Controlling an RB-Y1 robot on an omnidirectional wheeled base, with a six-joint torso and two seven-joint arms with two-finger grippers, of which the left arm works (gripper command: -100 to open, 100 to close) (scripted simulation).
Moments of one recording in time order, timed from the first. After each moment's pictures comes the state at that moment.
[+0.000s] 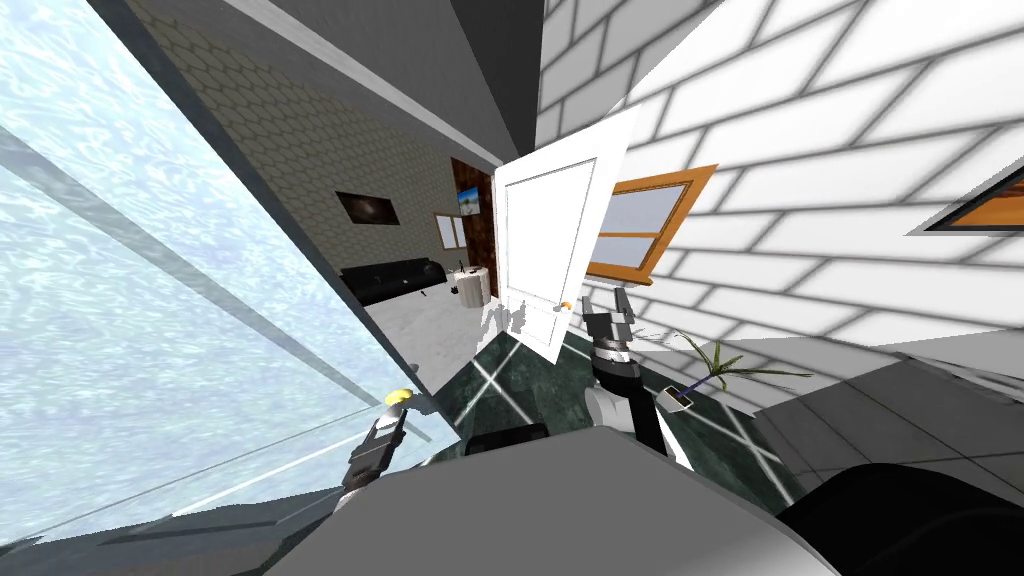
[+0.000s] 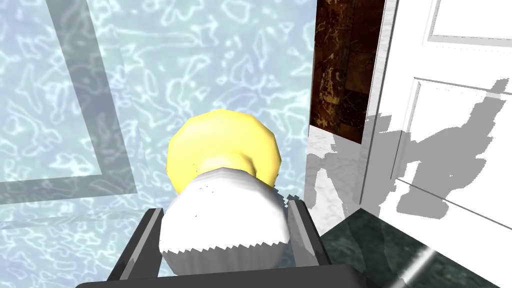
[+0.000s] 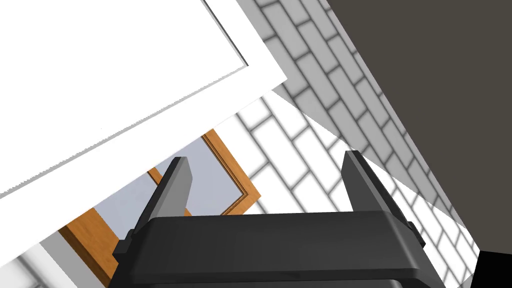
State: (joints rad) arm 0.40 0.31 0.03 -0.98 0.17 -0.94 1.79
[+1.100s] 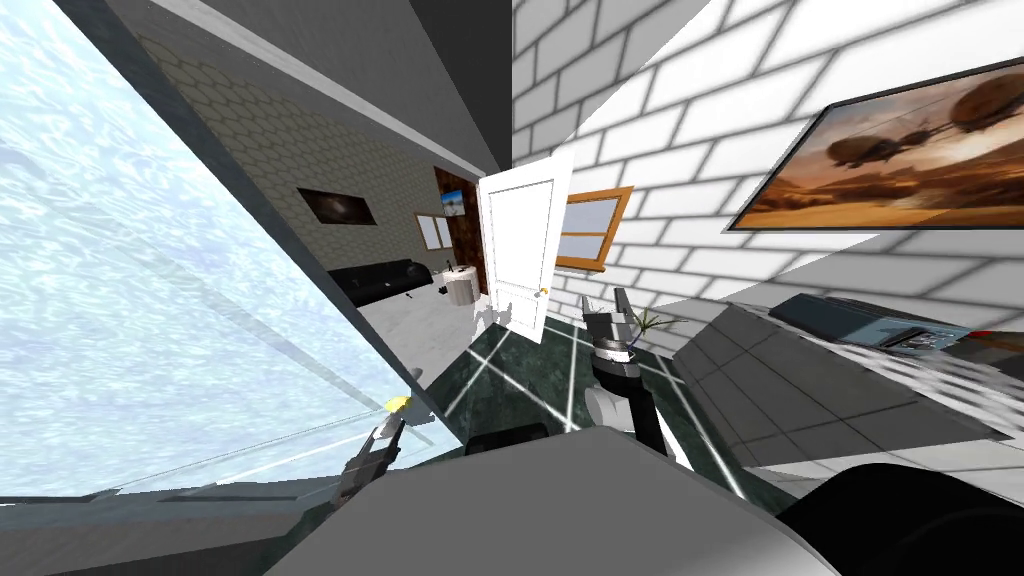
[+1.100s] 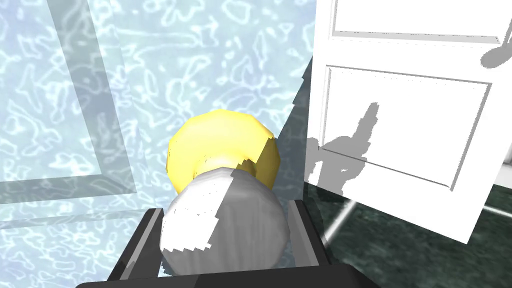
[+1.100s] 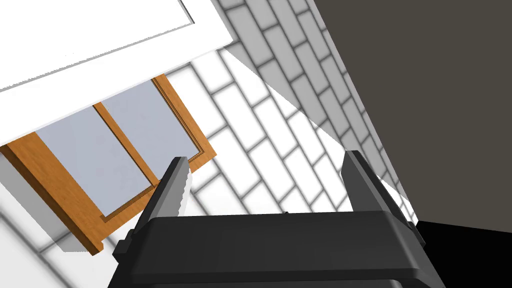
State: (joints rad) arm 0.43 0.37 -0.02 -0.91 0.11 -1.06 1.87
